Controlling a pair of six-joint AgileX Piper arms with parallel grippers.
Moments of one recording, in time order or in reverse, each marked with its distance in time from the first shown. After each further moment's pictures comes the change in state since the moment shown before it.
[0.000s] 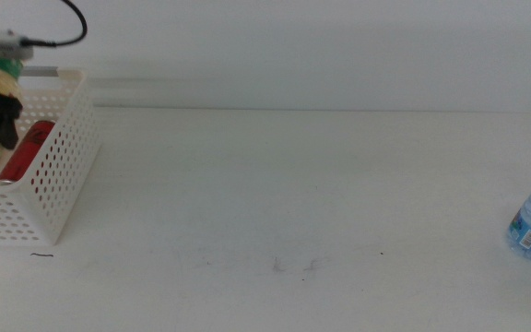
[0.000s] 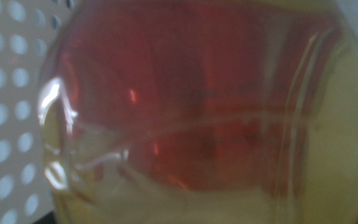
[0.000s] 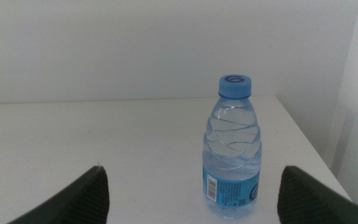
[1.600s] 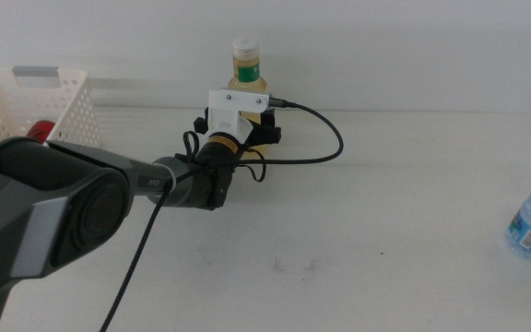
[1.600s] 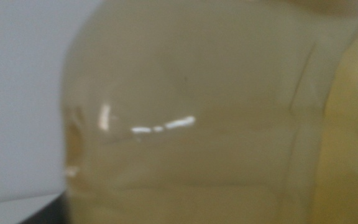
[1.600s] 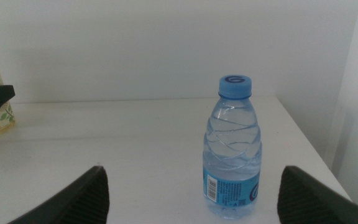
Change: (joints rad) left arm -0.686 0.483 0.211 -0.141 -1.882 -0.325; right arm 0.000 0.000 0.000 0.000 0.000 0.000
